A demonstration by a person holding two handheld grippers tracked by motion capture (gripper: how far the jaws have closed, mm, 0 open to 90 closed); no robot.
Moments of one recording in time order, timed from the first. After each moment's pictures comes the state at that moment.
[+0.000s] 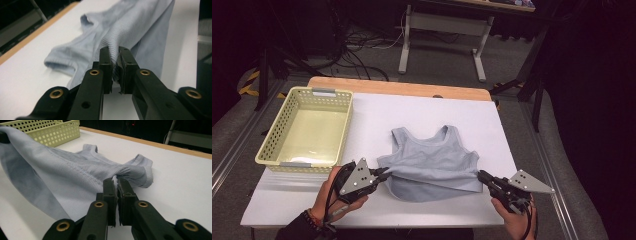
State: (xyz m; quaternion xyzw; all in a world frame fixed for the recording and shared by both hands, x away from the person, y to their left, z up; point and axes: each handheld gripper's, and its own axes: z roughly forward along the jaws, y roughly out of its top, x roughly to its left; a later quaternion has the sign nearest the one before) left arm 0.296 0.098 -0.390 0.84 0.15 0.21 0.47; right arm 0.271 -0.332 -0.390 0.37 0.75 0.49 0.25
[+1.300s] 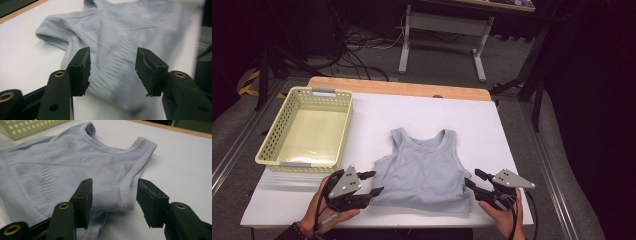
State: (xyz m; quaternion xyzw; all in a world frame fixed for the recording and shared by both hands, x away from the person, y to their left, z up) left arm 0.302 0.111 -0.422 0.84 0.22 0.17 0.47; right arm 0.294 -0.315 -0.421 0.38 0.77 0.45 0.23
